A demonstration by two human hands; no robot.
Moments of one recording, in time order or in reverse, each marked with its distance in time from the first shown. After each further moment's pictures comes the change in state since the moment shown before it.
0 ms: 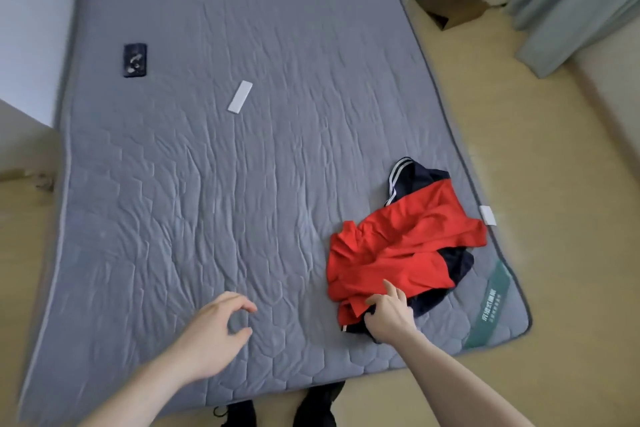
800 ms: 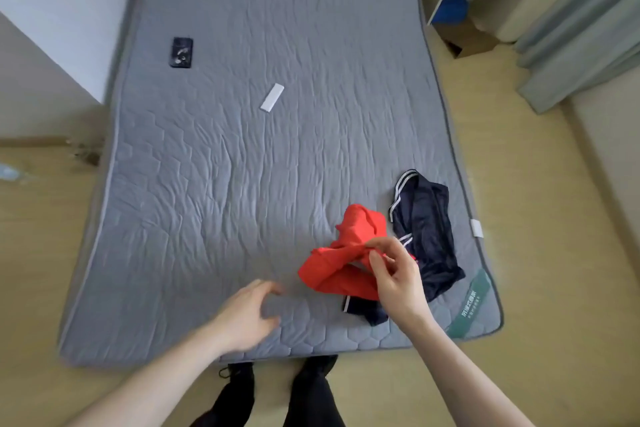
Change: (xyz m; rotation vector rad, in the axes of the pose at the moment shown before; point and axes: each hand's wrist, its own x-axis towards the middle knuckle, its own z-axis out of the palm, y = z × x) left_hand -0.075 -0.002 -0.001 -0.030 0.052 0.089; right_hand -0.167 -0.100 -0.091 0.856 0.416 -0.562
